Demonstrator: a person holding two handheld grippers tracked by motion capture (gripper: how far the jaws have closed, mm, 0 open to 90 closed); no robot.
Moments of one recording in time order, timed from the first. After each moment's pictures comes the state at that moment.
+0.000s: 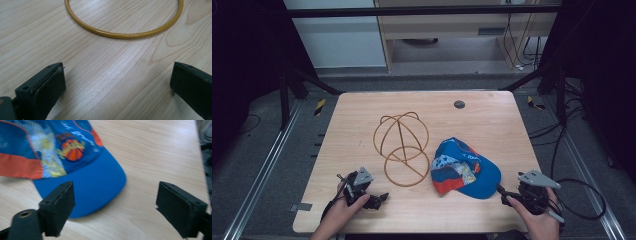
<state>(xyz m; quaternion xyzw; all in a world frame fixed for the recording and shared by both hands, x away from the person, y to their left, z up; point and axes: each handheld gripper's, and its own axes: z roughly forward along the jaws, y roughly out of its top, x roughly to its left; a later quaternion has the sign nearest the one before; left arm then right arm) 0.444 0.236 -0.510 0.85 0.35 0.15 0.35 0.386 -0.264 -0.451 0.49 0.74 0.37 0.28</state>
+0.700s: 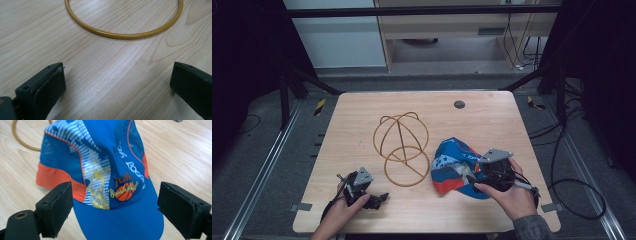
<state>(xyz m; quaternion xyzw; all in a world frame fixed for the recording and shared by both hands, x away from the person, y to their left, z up) 0.443 0.236 -0.510 0.85 0.35 0.16 0.35 0.436 -0.184 -0.407 0.38 0.84 0.30 0.22</state>
